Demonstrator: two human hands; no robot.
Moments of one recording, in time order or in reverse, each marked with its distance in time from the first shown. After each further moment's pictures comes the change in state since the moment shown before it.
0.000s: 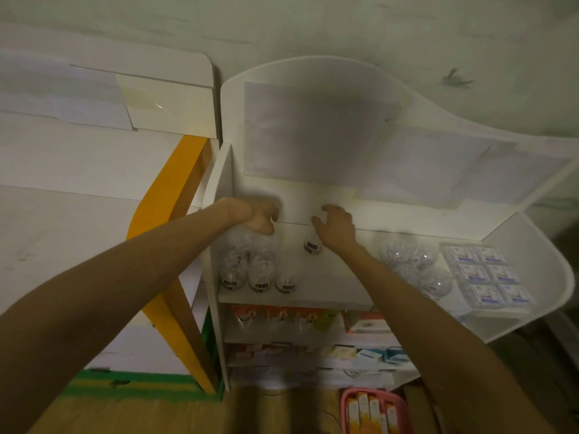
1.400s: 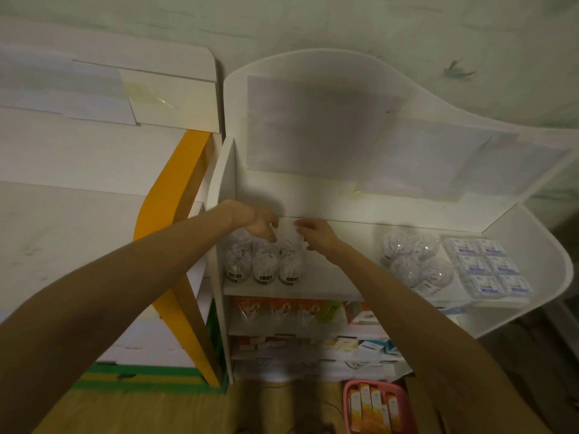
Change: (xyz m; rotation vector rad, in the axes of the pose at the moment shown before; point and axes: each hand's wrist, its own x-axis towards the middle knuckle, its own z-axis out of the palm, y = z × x) left_hand -0.017 0.008 0.017 0.011 -0.128 -0.050; right_hand -0.028 -0.018 0.025 0.536 -0.298 0.112
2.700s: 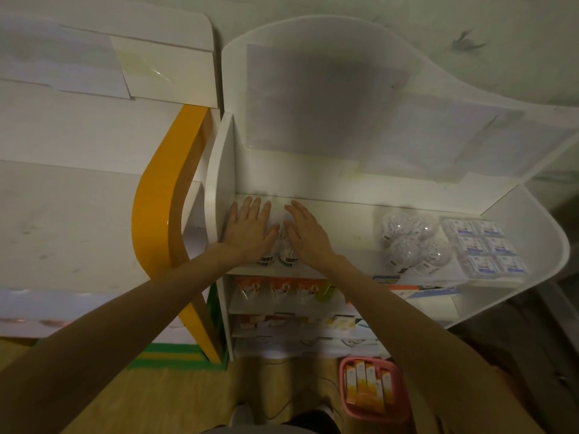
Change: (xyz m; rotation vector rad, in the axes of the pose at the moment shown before) left_hand -0.013 0.007 0.113 -0.059 0.590 -0.083; right_hand -0.037 0.029 0.041 -0.529 0.126 -0.390
